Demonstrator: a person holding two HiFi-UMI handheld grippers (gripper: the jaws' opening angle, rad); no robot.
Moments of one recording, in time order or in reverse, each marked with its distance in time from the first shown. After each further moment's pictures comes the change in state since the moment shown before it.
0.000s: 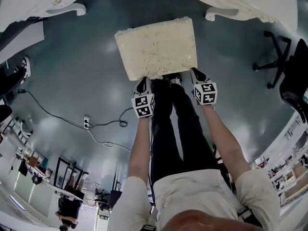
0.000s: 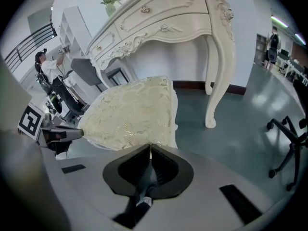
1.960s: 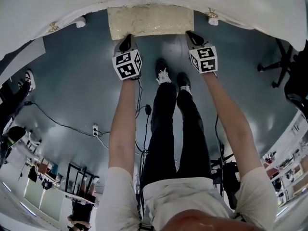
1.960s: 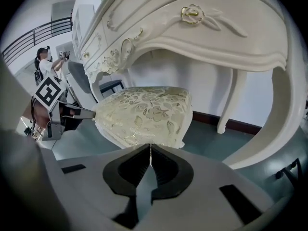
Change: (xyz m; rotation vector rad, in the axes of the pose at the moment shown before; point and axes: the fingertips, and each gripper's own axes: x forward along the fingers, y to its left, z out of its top) left arm 0.139 0.086 0.270 0.088 -0.152 0.005; right arm 0.110 -0.029 0.234 -0.178 -0.187 -0.029
